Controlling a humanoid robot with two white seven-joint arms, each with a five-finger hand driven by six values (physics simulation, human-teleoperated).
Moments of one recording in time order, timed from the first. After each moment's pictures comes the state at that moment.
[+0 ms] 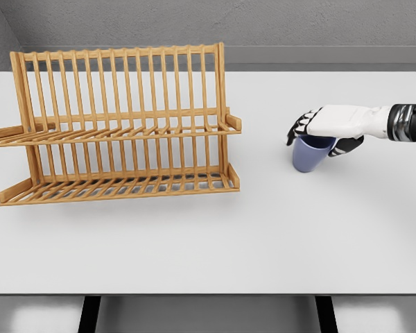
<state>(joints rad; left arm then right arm) 0.03 0.00 -0.15 -0.11 -0.02 0.06 0.02 -0.83 -0.80 0.80 -1.30 0.37 -0.61 0.61</state>
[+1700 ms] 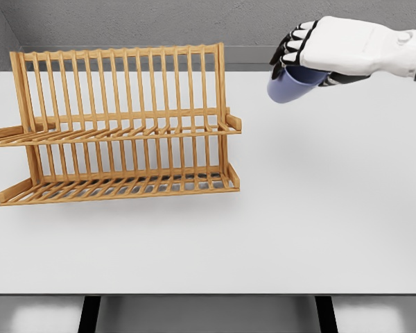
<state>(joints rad) 0.03 0.00 -0.15 -0.11 -0.02 0.06 0.02 -0.92 -0.81 0.57 -1.61 0.36 -0.61 0.61</state>
